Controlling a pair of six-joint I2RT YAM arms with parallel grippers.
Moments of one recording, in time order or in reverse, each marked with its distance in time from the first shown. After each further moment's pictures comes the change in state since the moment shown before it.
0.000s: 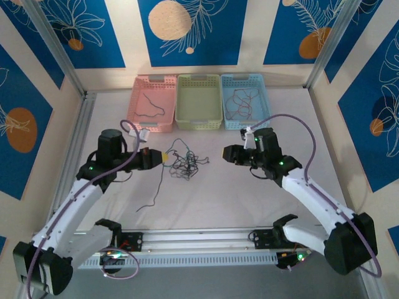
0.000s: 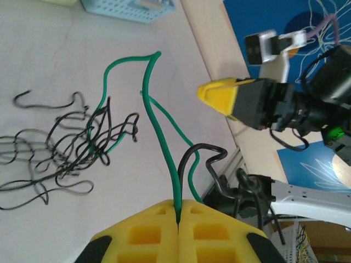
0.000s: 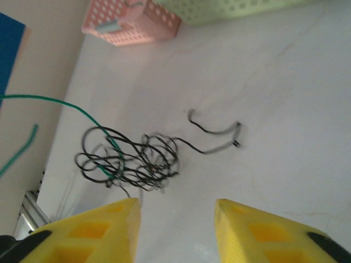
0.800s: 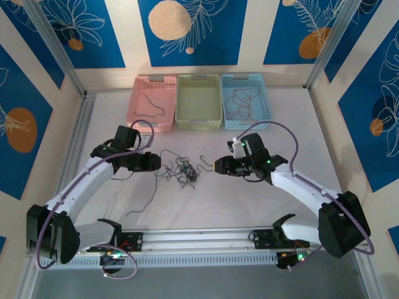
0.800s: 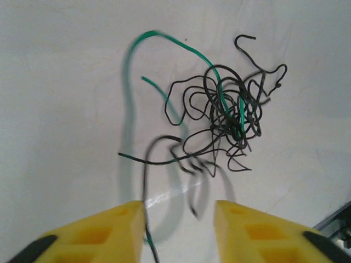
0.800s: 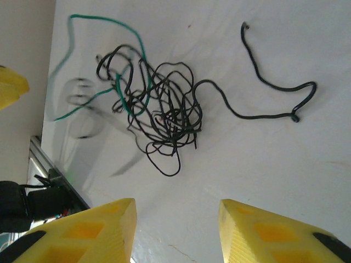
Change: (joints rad) left arm -0.012 0.257 0.121 -0.356 -0.429 0.264; right arm 0.091 0.179 -0.026 -0.014 -0.124 0.002
